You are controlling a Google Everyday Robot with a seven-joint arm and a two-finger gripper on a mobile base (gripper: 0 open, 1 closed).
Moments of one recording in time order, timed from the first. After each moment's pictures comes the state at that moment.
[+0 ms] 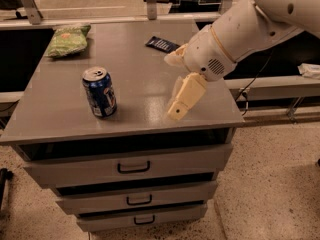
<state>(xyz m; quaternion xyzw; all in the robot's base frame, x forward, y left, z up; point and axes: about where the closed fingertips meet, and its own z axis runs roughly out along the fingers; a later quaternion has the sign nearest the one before) 0.499 -0.020 0.929 -0.64 0.67 0.22 0.29</state>
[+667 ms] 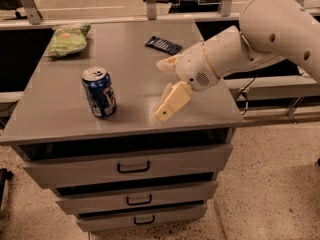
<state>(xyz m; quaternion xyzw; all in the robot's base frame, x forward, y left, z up) 0.529 0.004 0.898 -0.61 0.66 0.28 0.35</state>
